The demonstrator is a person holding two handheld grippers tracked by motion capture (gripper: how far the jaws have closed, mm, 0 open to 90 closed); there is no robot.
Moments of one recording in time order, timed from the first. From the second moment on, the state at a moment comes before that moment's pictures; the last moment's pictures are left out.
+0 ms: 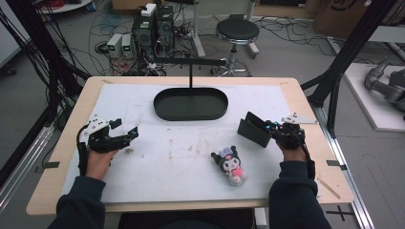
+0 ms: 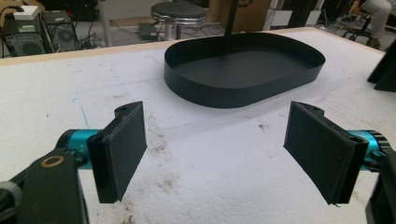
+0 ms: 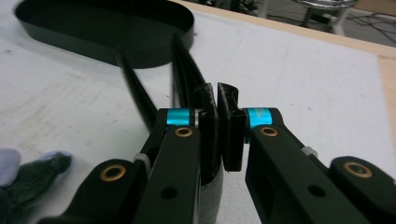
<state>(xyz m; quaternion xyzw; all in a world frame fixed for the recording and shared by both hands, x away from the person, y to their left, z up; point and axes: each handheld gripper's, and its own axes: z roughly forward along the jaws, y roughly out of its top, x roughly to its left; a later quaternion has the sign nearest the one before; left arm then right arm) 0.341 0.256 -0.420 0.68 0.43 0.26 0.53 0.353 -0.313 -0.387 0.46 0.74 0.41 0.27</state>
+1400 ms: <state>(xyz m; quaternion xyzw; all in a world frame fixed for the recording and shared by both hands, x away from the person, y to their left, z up) 0.341 0.256 -0.420 0.68 0.43 0.26 0.53 0.360 -0.305 -0.406 0.42 0.76 0.40 0.29</state>
